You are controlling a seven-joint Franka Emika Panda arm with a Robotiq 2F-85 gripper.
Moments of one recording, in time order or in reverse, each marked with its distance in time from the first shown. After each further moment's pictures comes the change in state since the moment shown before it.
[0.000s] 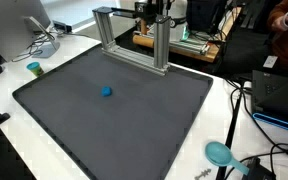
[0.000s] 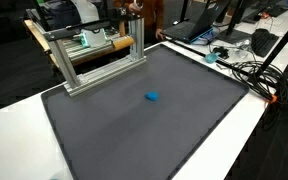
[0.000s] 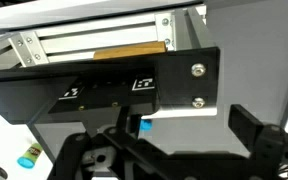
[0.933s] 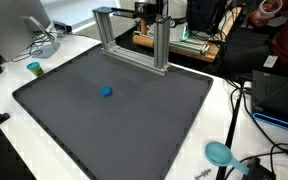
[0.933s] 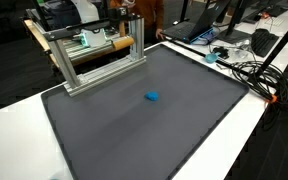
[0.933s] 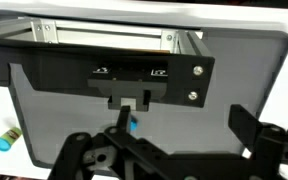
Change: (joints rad) arm 0.060 -0.039 -0.148 0.172 -0.015 -0.289 -0.281
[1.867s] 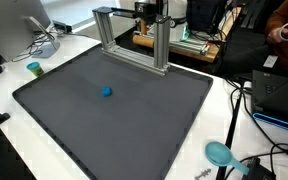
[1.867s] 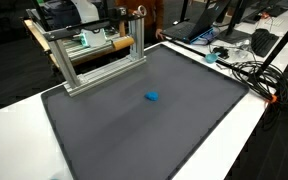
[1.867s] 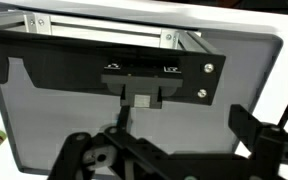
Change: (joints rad) arm 0.000 0.022 -0.103 0.013 0.012 -0.001 -0.108
